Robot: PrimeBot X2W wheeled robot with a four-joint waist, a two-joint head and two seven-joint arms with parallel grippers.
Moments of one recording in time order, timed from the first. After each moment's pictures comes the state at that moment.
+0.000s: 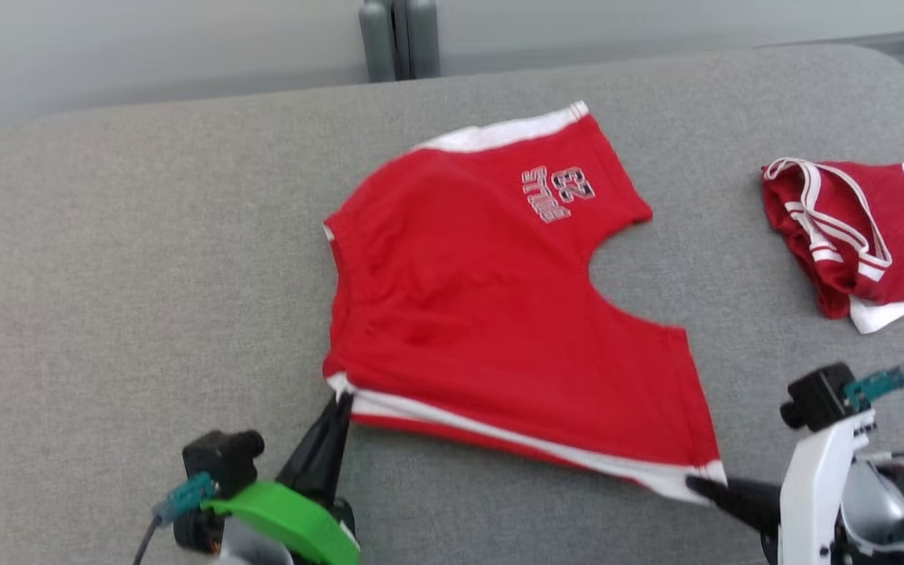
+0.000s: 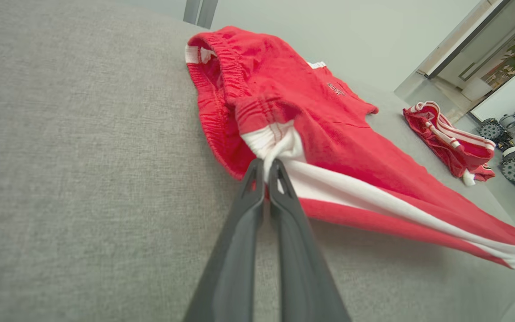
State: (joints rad) left arm -0.16 0.17 -0.43 0.34 -0.67 -0.10 -0.18; right arm 0.00 -0.50 0.22 -0.16 0.90 0.13 0.77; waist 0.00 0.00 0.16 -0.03
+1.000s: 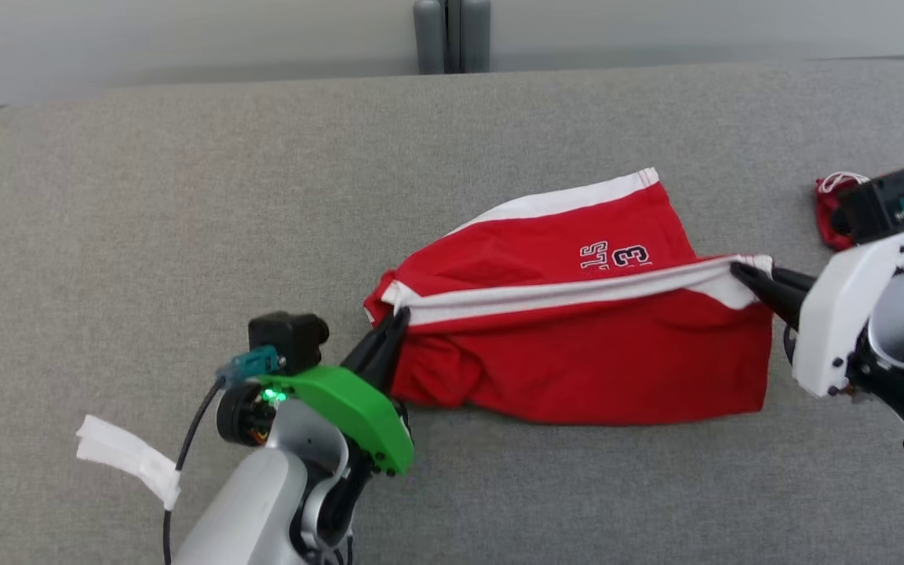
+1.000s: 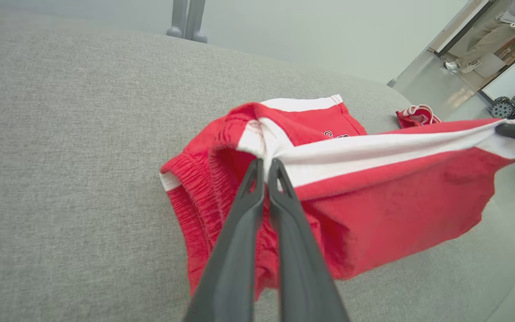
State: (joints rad) left arm -0.31 0.12 -0.51 0.22 -0.66 0.02 0.10; right arm -0.32 -0.47 0.13 -0.10 0.66 0.13 0.79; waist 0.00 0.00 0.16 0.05
